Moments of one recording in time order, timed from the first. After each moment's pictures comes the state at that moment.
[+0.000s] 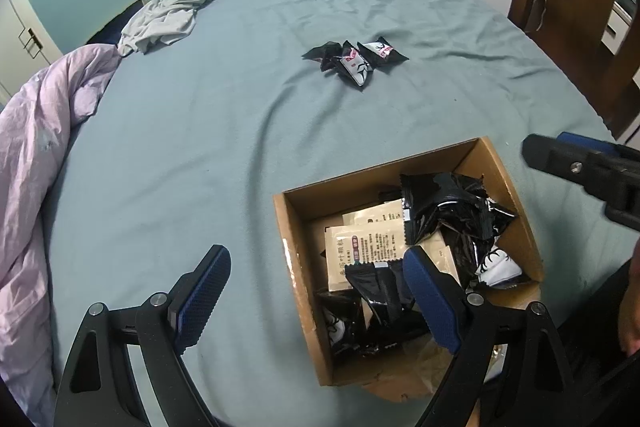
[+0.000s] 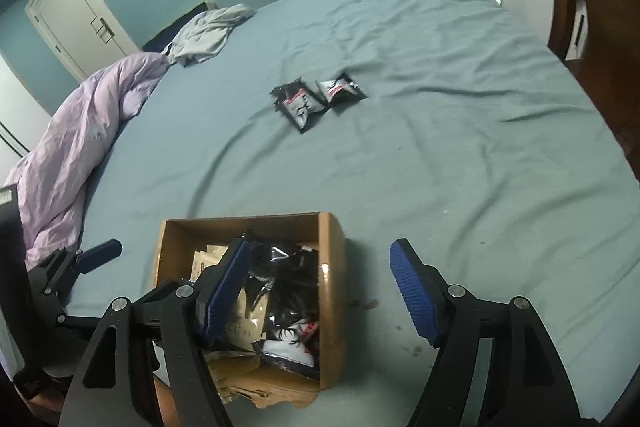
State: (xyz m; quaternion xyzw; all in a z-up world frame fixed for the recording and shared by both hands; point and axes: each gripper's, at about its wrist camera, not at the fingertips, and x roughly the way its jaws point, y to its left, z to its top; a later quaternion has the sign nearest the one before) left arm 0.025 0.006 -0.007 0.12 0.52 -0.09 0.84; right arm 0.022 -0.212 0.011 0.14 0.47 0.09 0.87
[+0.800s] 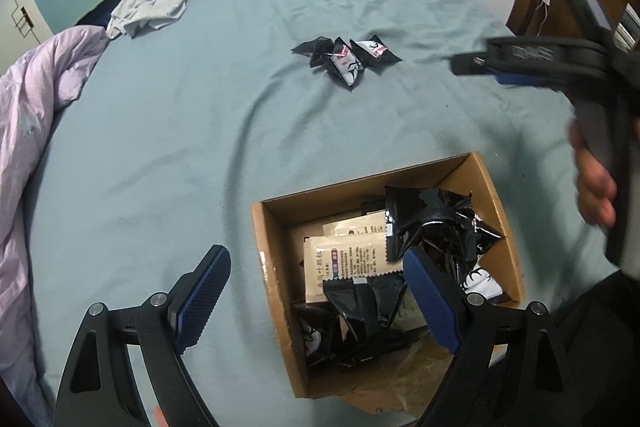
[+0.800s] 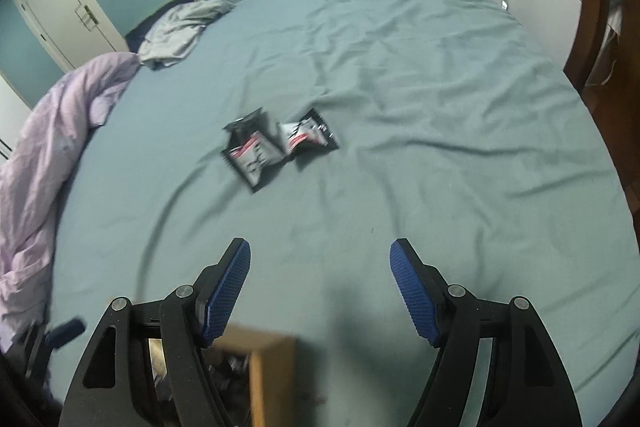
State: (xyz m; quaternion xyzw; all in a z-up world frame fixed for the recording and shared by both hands) left arm 0.040 0.003 -0.010 0.07 0.55 -0.10 0.83; right arm 0.146 -0.225 -0.006 0.10 0.50 0.08 0.86
